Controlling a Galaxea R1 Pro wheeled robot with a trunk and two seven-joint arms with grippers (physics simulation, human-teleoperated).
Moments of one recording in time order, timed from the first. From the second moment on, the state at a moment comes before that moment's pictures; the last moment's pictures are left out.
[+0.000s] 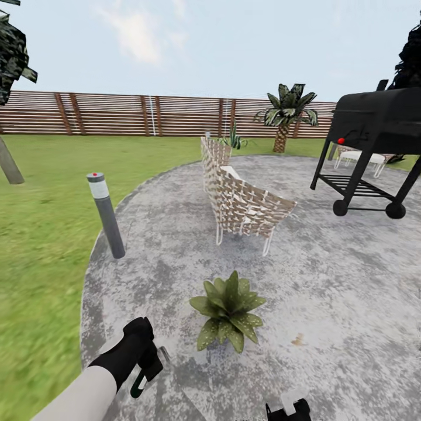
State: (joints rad) left arm -0.64 -0.04 -0.16 -0.63 -1.01 0.72 -0.92; right arm -0.43 0.02 -0.13 -0.04 0.46 -0.41 -0.14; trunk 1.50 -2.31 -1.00
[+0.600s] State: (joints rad) left arm -0.64 -0.03 -0.16 -0.64 -1.01 0.72 -0.92; right arm -0.43 0.02 -0.13 -0.04 0.46 -0.41 -0.14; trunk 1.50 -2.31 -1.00
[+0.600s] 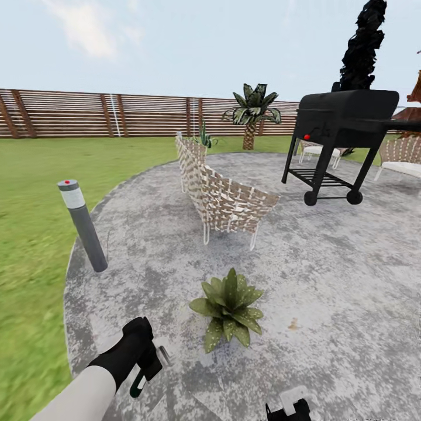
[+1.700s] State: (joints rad) left arm -0.70 0.02 -0.16 -0.66 -1.07 0.58 -0.97; right arm -0.44 0.01 -0.13 -0.03 0.46 -0.41 -0.14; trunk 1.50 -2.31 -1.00
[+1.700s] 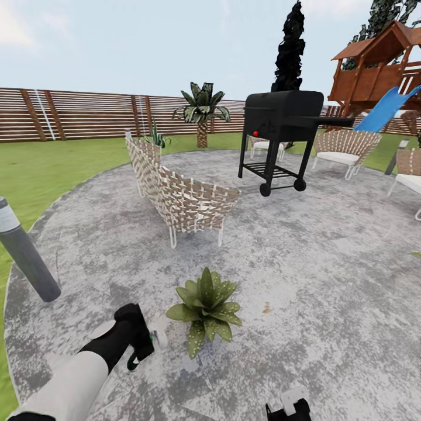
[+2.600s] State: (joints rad) left arm -0.75 0.04 -0.28 -0.66 -1.08 0.63 -1.14; right arm -0.44 0.01 -0.13 -0.04 0.46 -0.41 -0.14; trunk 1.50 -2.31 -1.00
